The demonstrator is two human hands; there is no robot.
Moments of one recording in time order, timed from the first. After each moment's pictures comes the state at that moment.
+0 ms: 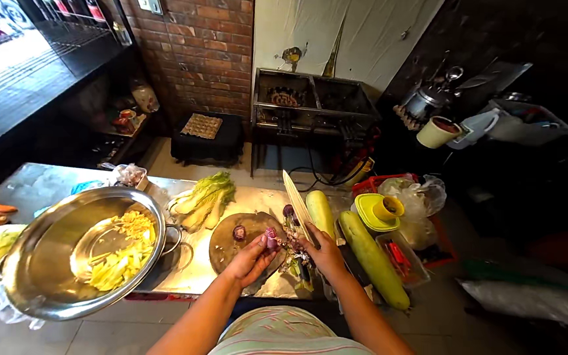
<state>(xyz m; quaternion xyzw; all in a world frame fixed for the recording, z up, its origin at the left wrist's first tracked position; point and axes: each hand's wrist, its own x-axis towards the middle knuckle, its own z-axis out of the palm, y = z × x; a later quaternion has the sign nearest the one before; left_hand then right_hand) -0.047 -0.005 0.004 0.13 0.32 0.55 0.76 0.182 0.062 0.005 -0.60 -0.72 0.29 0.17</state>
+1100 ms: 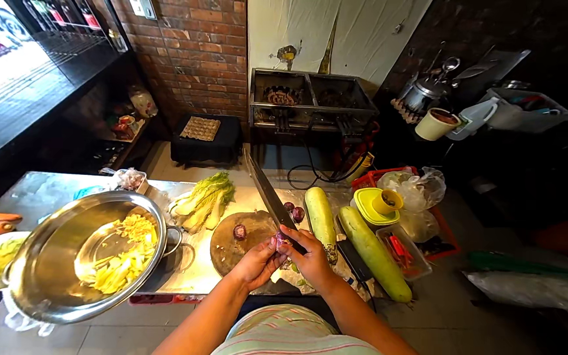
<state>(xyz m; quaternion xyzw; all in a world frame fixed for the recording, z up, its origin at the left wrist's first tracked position) -0.032 -0.014 0.025 0.17 0.27 0.52 0.79 0.137 0.026 0.027 -0.37 -0.74 0.36 0.44</state>
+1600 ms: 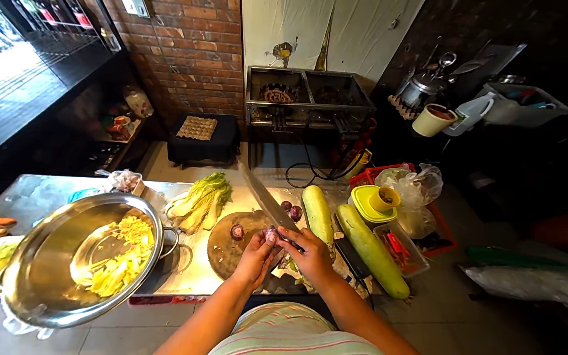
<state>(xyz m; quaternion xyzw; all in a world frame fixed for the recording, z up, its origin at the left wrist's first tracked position) -0.017 -0.008 0.019 0.17 0.40 0.59 0.68 0.146 0.030 0.018 -0.44 -0.79 0.18 0.39</state>
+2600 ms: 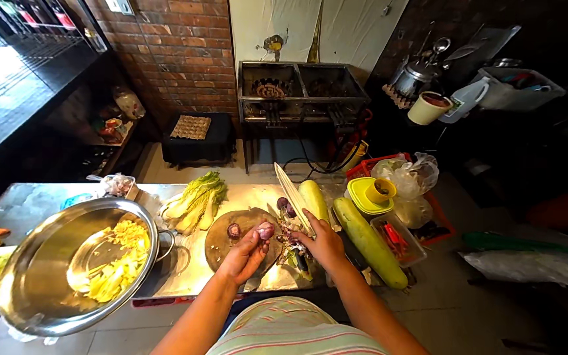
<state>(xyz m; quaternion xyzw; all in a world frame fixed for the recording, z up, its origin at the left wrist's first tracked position) -0.048 -0.004 -0.002 0.14 0.25 0.57 0.77 0.184 0.059 0.025 -0.64 -0.72 0.25 0.12</state>
